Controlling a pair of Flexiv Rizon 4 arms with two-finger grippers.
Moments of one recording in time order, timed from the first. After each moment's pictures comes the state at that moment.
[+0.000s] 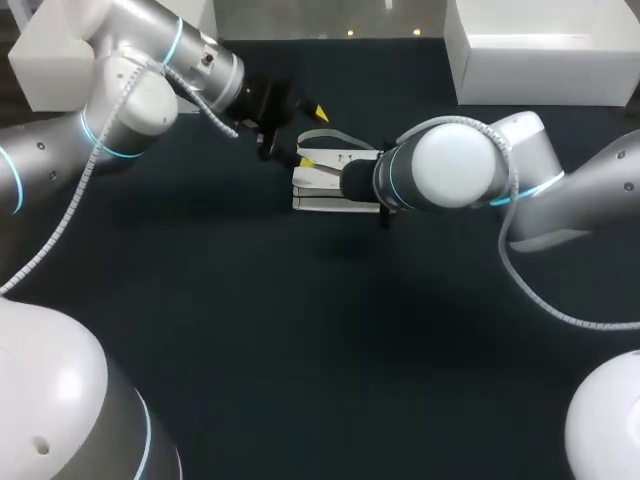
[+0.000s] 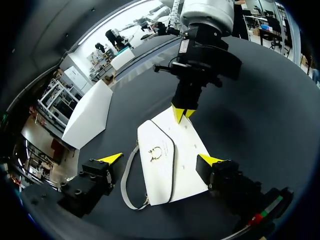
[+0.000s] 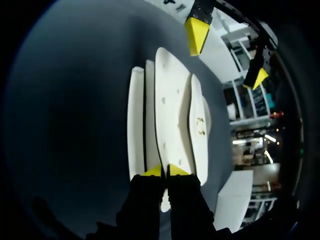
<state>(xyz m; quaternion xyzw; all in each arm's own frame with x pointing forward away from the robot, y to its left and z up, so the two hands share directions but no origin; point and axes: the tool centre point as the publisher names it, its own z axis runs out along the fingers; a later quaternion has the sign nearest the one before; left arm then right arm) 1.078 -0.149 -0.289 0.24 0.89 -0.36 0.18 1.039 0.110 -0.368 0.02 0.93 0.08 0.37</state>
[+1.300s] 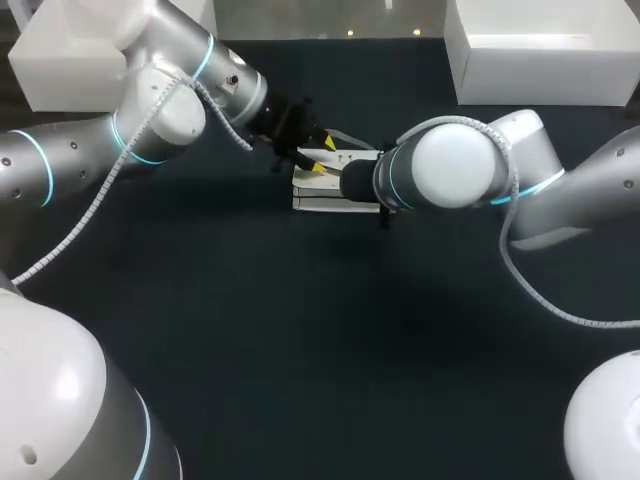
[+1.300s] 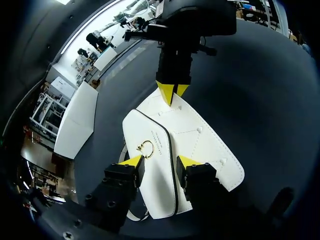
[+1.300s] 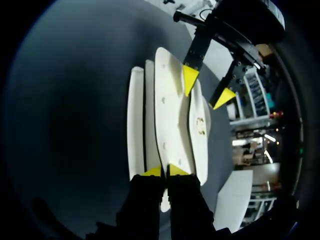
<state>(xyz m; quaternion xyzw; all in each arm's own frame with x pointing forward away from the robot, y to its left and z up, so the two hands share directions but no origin) 1.094 -0.167 -0.337 0.31 0.88 -0.31 0.19 1.038 0.110 -0.368 0.02 0.93 0.08 0.37</state>
